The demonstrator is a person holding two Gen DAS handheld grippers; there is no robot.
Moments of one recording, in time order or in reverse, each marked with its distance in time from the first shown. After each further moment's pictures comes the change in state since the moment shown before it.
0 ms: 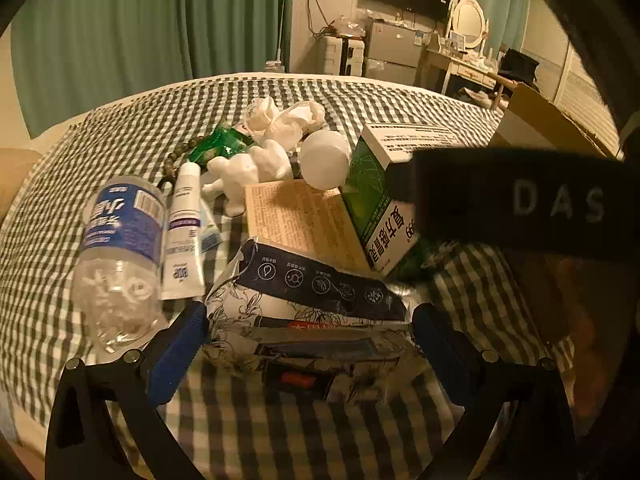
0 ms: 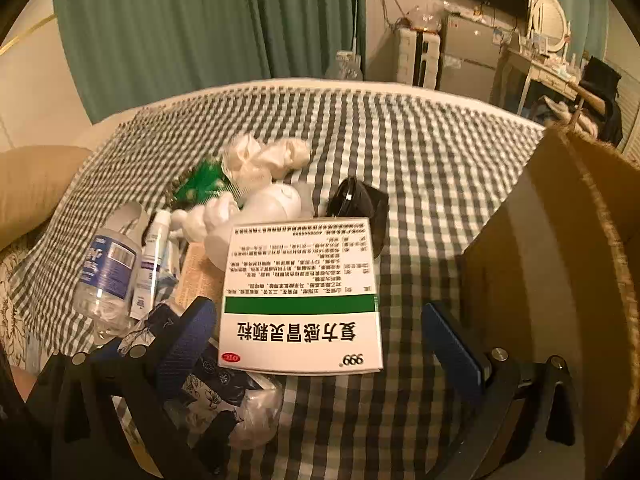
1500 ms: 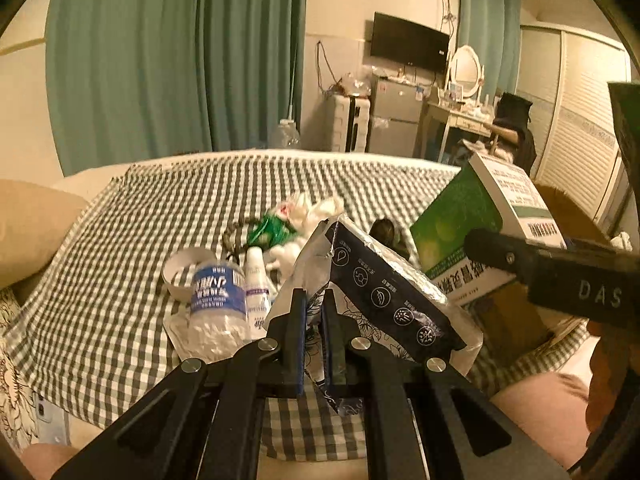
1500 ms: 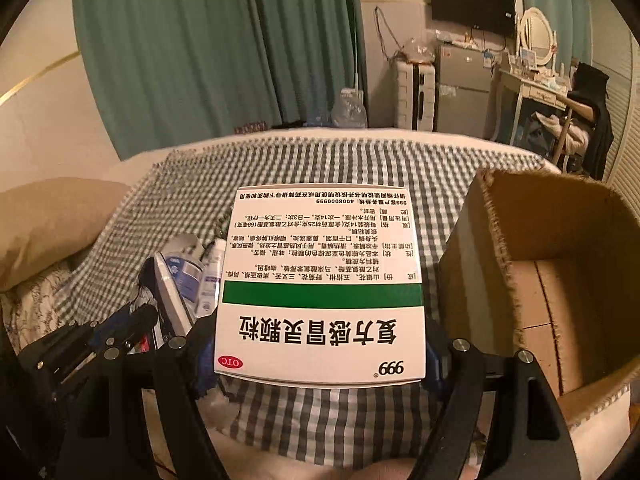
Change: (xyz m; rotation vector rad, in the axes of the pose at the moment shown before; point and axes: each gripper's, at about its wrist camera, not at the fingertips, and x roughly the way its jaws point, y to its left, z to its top) left arm -0.126 0.020 0.021 -0.009 -0.196 0.027; right arm -0.123 0.007 -0.013 0.028 -0.171 0.054
